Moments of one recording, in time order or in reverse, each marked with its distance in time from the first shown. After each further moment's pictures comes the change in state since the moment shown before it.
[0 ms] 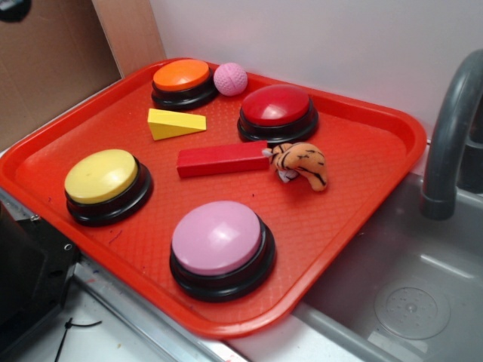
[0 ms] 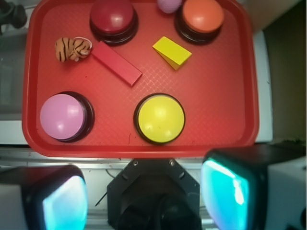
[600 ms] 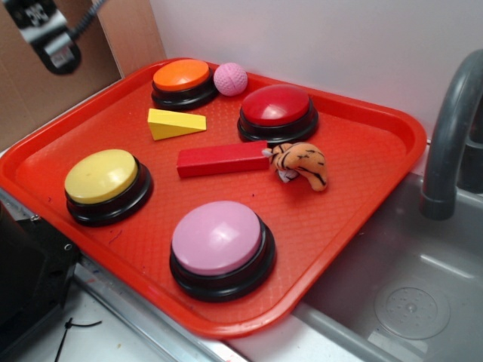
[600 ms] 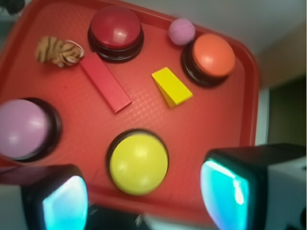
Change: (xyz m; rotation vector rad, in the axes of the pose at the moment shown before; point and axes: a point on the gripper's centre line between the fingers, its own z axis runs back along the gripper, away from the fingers) arm 0.032 0.009 -0.055 0.097 -0.145 -0.319
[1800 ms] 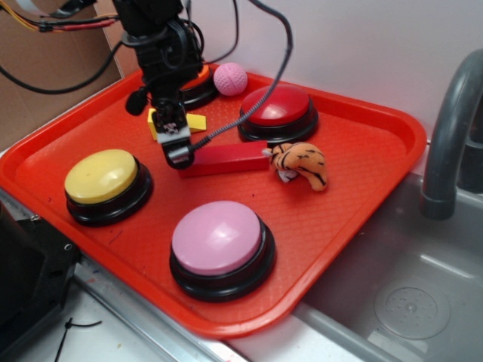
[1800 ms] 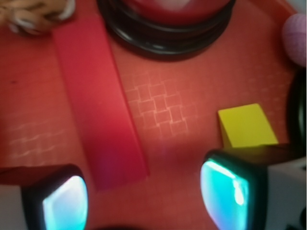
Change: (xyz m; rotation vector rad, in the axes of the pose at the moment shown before) arm 0.044 -0.013 -0.134 -0.132 0.134 -0.258
